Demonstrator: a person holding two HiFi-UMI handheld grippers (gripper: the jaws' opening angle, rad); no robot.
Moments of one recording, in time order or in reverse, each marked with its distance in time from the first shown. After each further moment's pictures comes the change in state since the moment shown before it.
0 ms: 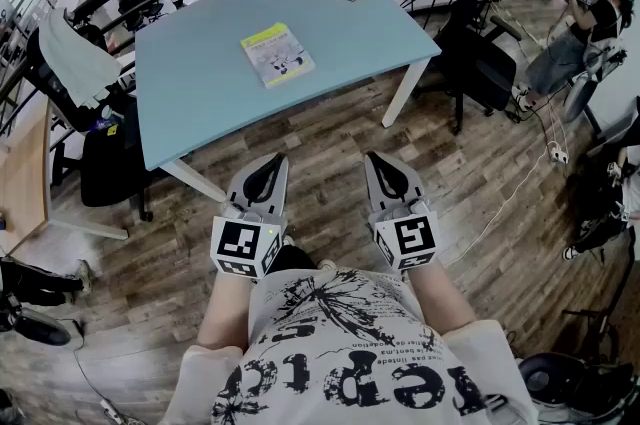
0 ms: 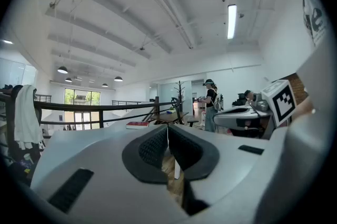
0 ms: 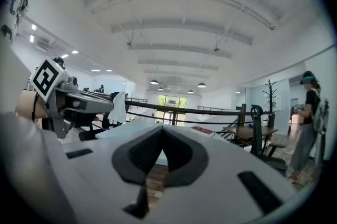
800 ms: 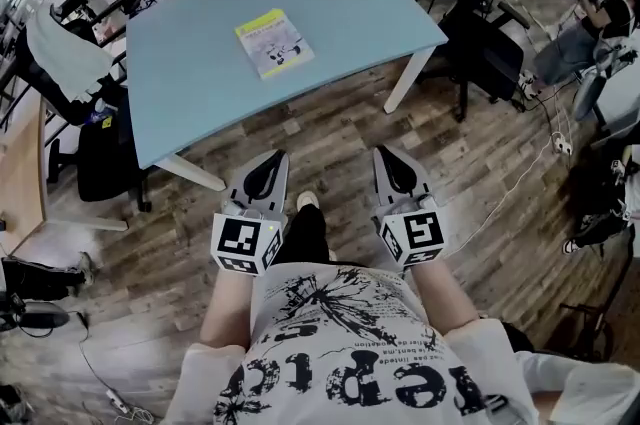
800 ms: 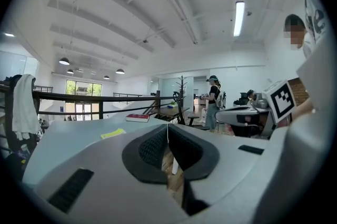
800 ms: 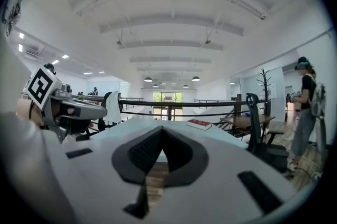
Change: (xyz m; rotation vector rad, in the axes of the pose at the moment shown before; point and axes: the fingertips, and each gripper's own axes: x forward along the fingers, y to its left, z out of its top) left arm 0.044 0.015 -0.022 -0.048 0.060 0.002; right arm 0.031 -0.041 -0.022 0.096 0.038 -0.040
